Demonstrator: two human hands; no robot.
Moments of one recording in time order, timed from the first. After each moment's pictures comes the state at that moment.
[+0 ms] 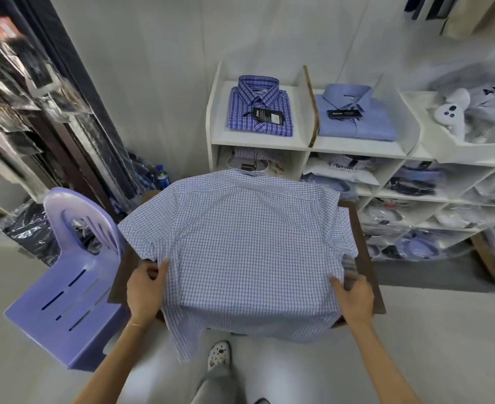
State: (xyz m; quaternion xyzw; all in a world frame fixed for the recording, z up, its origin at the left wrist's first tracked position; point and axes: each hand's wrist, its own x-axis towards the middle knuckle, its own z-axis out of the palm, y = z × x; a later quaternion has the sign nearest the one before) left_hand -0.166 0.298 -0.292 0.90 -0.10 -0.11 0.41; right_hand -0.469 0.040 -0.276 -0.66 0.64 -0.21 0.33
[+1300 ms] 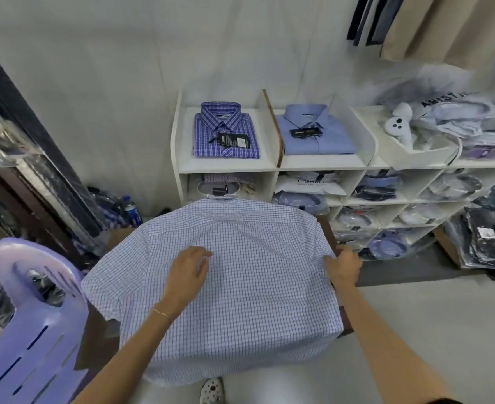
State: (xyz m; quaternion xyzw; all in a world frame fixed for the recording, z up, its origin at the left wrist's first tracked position) left_hand -0.158 0.165 -0.266 0.79 -0.50 -0.08 0.33; right_hand -0.425 -0.050 -0.254 -0.62 0.71 -0.18 0.28
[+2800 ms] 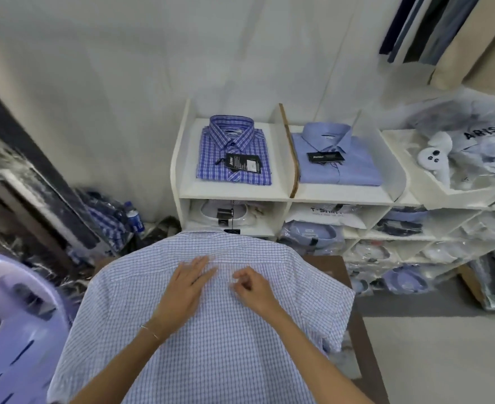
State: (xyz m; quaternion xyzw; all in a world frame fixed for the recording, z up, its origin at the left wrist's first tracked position) left_hand -0.104 0.117 -0.310 0.76 -0.63 -0.02 0.19; right_hand -0.264 -0.018 -0.265 -0.73 0.39 -0.06 0.55
